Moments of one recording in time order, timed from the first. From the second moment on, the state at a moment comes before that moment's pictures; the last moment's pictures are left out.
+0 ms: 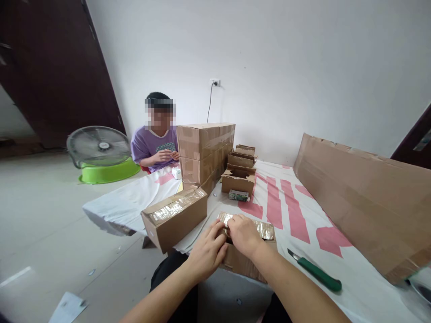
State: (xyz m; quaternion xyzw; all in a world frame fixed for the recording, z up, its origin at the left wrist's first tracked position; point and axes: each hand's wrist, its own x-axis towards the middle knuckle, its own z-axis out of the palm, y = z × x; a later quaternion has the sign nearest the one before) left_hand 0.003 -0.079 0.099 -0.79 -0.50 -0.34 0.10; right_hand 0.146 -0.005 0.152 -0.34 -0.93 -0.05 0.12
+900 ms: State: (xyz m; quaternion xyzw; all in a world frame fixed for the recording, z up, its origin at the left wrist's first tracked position) left_hand 0.003 -0.076 0.099 -0.80 -0.50 -0.33 0.09; right_hand 0.131 0.019 0.151 -0.44 -0.89 -0.04 0.07
